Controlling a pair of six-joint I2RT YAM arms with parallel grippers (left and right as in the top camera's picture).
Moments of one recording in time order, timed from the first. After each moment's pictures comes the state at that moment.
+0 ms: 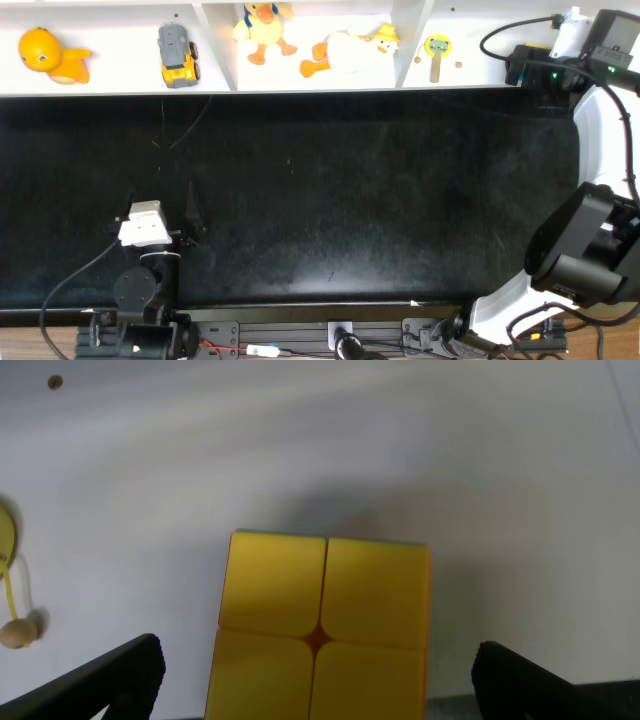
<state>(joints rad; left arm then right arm) -0.06 0.02 0.01 -0.07 -0.16 -0.04 -0.37 1.89 1.54 -0.58 -0.25 -0.14</state>
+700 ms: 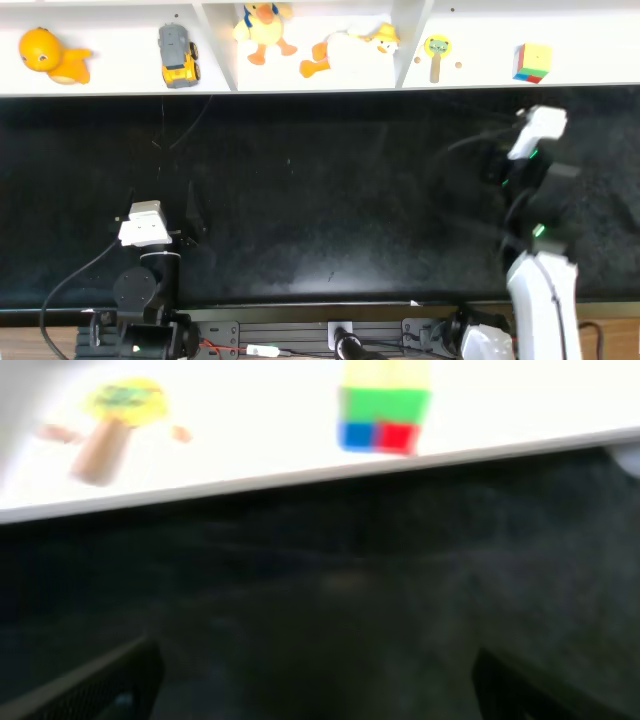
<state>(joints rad) -0.06 0.01 0.01 -0.07 -0.16 -0.04 -0.19 0.98 0.56 -0.12 0.00 -0.01</state>
